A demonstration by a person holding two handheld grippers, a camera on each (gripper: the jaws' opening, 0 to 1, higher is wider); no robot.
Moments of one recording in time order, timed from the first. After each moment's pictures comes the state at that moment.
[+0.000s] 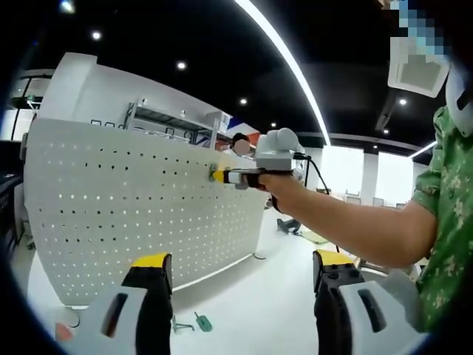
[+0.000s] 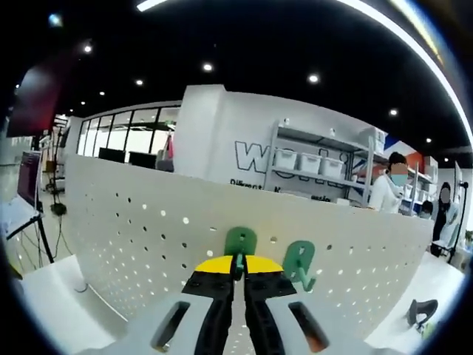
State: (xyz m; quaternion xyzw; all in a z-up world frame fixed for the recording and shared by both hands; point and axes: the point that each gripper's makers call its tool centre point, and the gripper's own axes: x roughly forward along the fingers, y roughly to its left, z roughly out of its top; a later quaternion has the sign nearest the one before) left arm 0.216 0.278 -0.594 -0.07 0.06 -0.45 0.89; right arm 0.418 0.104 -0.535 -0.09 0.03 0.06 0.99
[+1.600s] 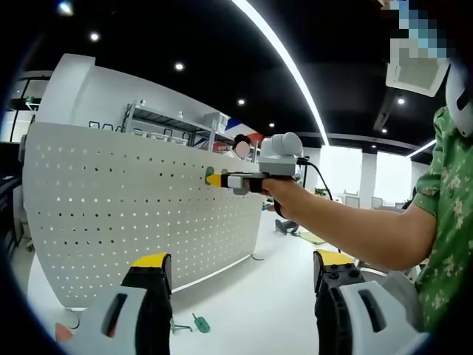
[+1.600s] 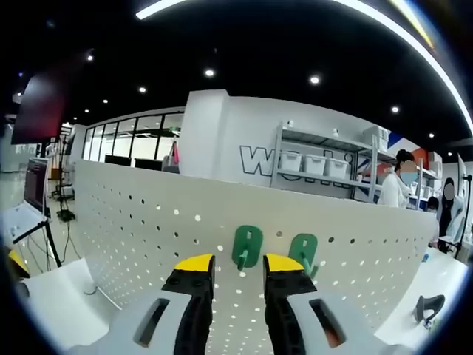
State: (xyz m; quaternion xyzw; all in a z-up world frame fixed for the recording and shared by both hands) left arm 0.211 0.274 -0.590 -0.06 0.05 -0.45 0.89; right arm 0.403 0.110 -0.535 -0.08 0.01 0.09 0.99
